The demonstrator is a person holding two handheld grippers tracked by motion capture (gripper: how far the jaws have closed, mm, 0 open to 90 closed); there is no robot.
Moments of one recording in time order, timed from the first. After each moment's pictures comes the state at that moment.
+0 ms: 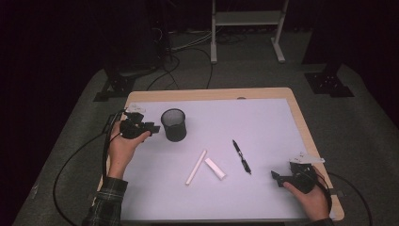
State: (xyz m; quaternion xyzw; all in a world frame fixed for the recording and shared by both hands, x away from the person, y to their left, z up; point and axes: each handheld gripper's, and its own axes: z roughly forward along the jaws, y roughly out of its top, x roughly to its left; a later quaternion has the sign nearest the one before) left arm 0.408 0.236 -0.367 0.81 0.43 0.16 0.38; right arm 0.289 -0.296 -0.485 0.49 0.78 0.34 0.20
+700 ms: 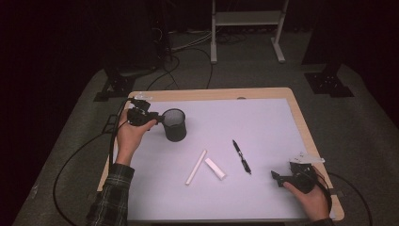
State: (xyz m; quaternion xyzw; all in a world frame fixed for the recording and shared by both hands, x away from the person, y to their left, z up) left arm 0.446 0.219 -0.360 0.81 0.43 0.17 0.36; right arm 0.289 -0.296 -0.485 0.49 0.78 0.34 0.20
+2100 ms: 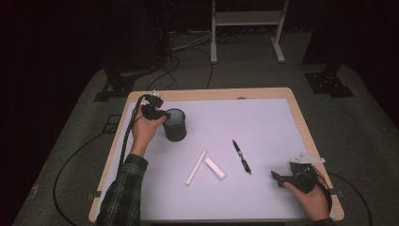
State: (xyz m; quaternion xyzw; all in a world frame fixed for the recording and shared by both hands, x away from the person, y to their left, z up) left arm 0.492 0.192 -0.393 0.83 0.44 0.18 0.29; right arm 0.289 -0.296 -0.485 0.49 0.78 0.34 0.20
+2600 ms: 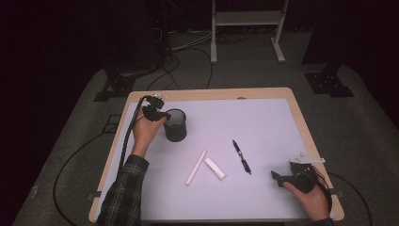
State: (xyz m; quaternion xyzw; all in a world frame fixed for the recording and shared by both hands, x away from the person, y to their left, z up) left arm 0.491 0.192 -0.395 0.83 0.44 0.17 0.29; right arm 0.289 -0.296 -0.485 0.49 0.78 0.34 0.20
